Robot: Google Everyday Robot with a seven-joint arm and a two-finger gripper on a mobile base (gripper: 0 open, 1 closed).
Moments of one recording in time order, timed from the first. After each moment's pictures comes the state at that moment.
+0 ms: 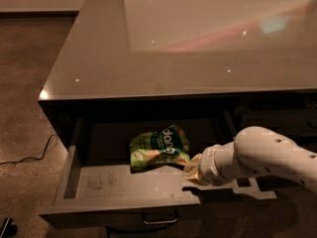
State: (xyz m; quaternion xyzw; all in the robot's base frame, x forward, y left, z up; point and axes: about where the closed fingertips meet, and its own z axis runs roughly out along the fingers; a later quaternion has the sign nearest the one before) arm 0.440 -0.099 0.642 -0.57 0.77 0.12 0.26
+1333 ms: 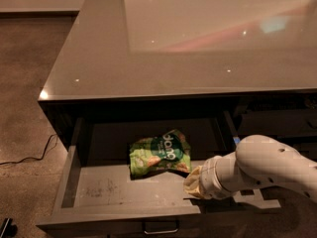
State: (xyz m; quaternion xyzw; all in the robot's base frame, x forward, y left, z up) arm 0.400 -0.099 0.635 -0.59 0.76 0.14 0.24
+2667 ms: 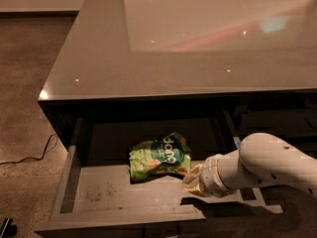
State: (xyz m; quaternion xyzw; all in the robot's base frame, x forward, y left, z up) arm 0.402 -0.096 0.638 -0.59 0.75 0.16 0.25
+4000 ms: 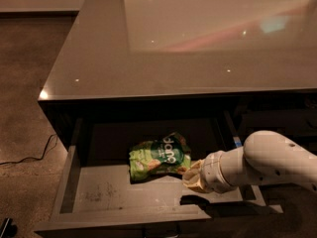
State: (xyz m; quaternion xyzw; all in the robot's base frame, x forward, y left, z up) arm 0.415 -0.096 0.646 -0.58 0.75 0.17 0.28
